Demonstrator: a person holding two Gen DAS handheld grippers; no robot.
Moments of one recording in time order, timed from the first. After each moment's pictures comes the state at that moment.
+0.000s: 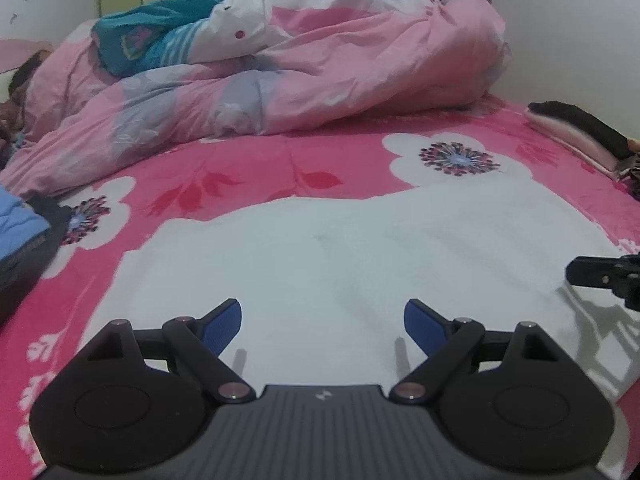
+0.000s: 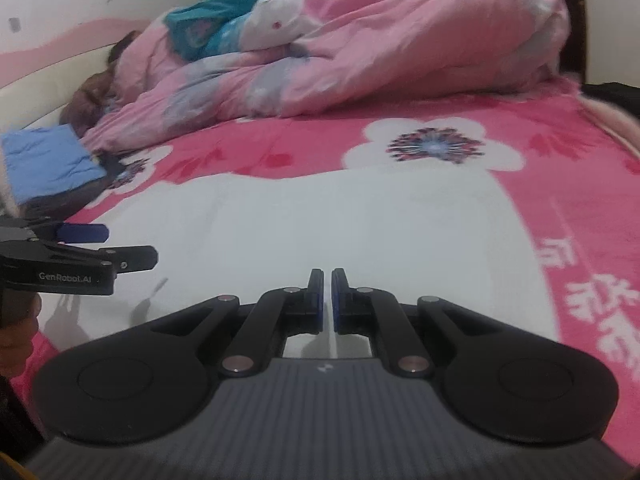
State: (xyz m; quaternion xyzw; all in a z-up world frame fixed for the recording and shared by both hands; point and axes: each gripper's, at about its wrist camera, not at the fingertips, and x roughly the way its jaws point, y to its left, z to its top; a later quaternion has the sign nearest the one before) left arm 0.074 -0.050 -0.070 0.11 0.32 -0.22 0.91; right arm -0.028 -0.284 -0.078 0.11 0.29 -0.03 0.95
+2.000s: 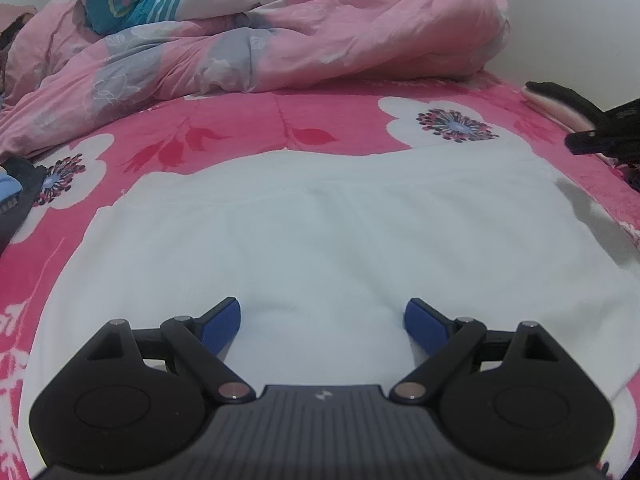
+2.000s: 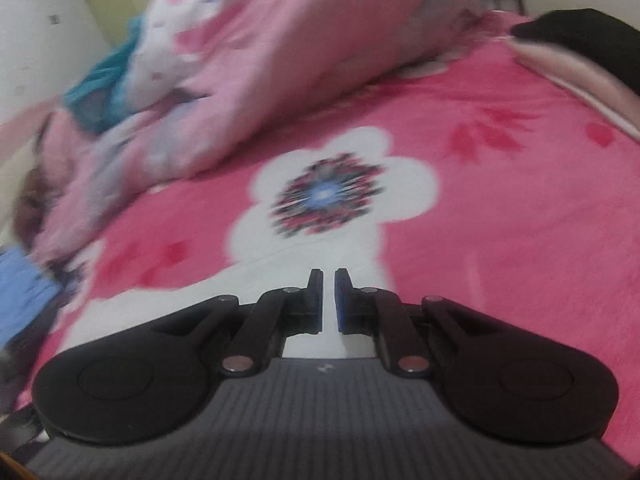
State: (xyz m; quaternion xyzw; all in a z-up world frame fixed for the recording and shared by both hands) left arm 0.089 -0.037 -0.092 0.10 0.37 -0.24 0.89; right arm 0.045 -0.407 -0.051 0.24 0.32 -0.04 0.92
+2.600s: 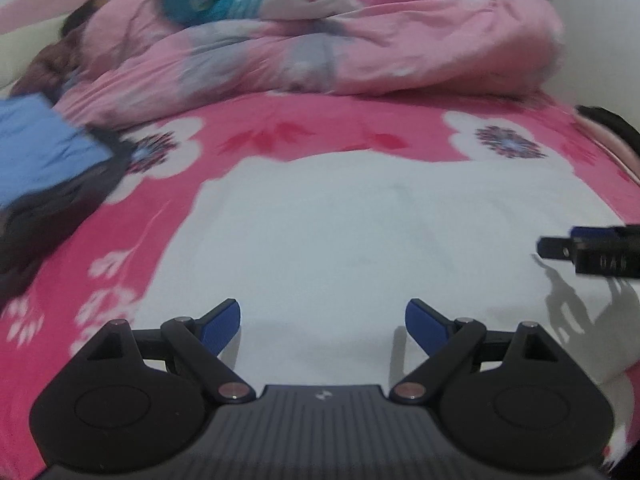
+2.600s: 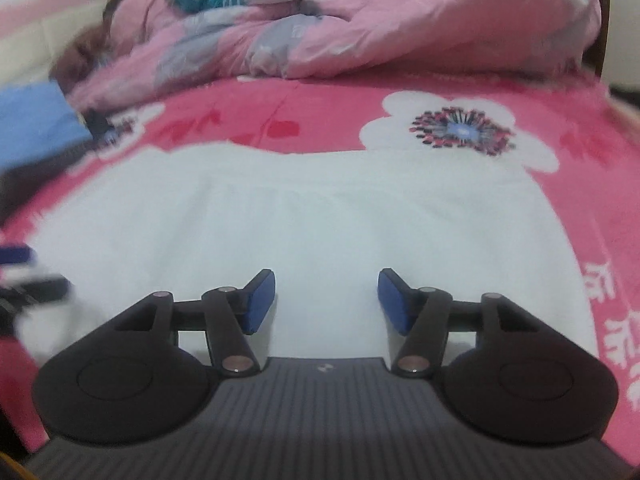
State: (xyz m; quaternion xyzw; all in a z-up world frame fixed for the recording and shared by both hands) left arm 0.055 0.021 -0.059 0.07 0.38 -0.12 0.91; right arm 0.033 -0.239 -0.088 0.03 0.34 -0.02 0.94
